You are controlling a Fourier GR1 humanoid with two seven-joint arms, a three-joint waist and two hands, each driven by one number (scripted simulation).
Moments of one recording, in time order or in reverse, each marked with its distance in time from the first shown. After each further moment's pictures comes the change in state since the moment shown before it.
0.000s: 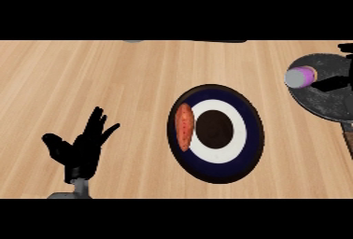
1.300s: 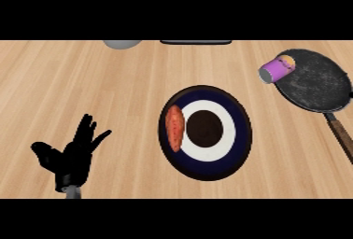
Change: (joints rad) left arm 0.053 0.011 0.043 0.001 0.004 0.007 -0.024; right arm 0.122 -0.148 -0.457 0.065 -0.613 0.702 -0.567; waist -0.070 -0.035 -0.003
